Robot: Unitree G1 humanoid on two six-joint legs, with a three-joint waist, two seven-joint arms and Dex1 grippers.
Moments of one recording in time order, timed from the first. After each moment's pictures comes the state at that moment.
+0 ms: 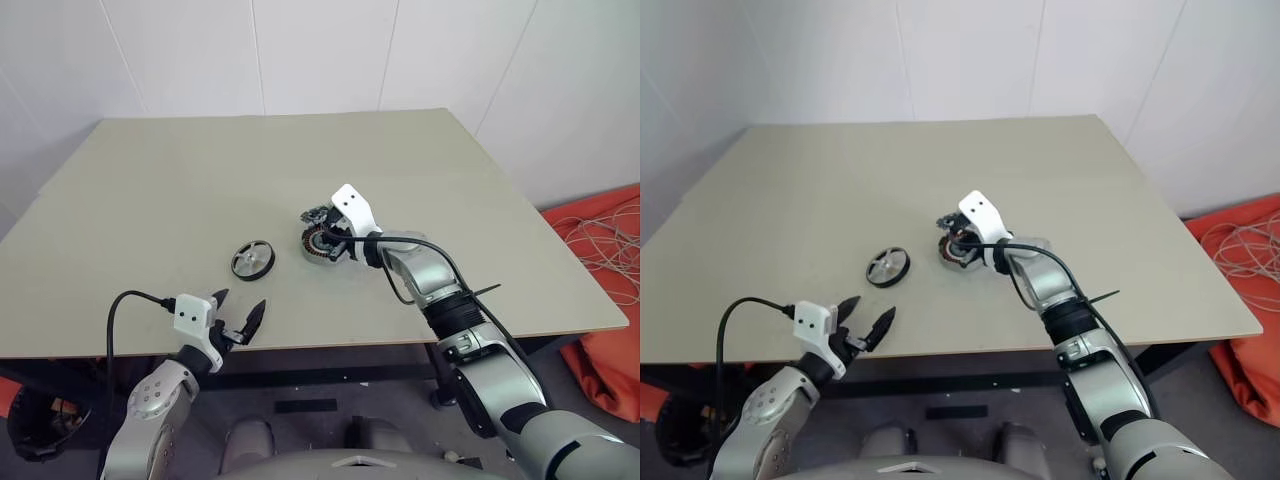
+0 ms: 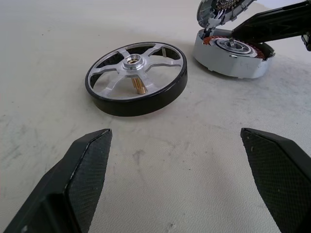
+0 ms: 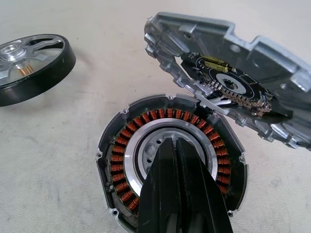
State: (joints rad) left arm 0.32 0.23 0.02 -0.30 -0.31 0.17 -0.40; right arm -0.67 -0.21 0.25 0.39 0.00 0.49 0.63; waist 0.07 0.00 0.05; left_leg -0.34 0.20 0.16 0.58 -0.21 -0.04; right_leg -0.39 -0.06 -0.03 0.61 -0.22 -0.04
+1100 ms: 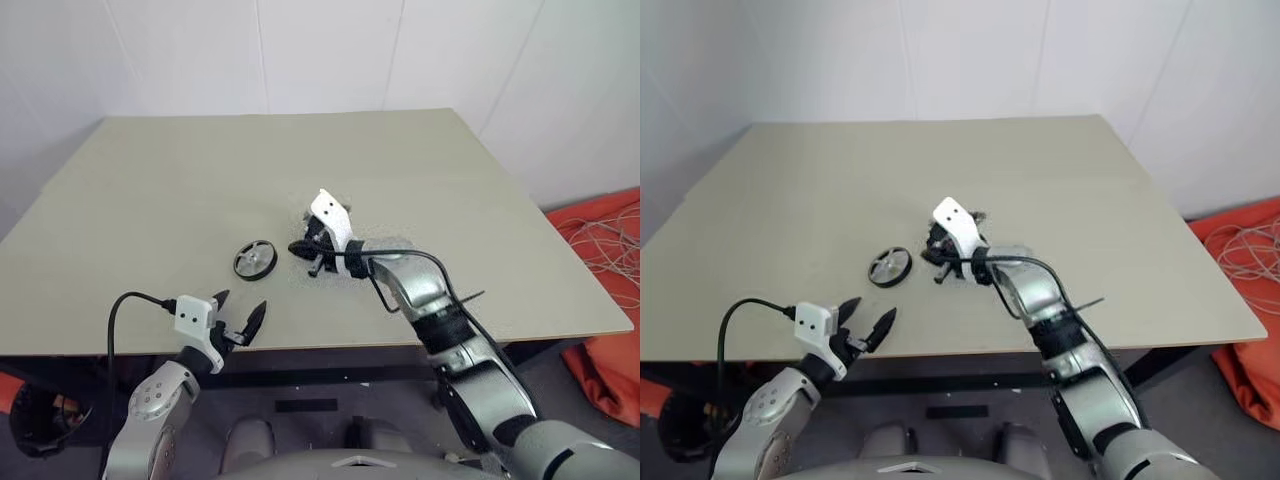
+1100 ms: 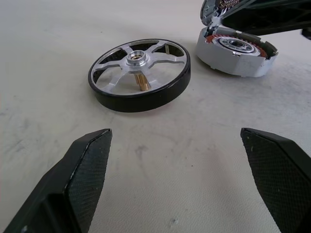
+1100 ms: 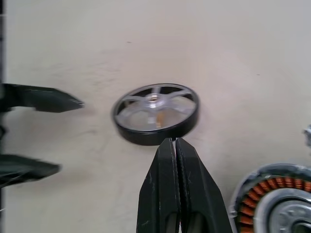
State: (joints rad) left arm 0.33 0.23 0.01 -0.30 -0.31 0.17 -0.40; right arm -0.55 -0.19 0.30 0.12 0.11 0.54 0.85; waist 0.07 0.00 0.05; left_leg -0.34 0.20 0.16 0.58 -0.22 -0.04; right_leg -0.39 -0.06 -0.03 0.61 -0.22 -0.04
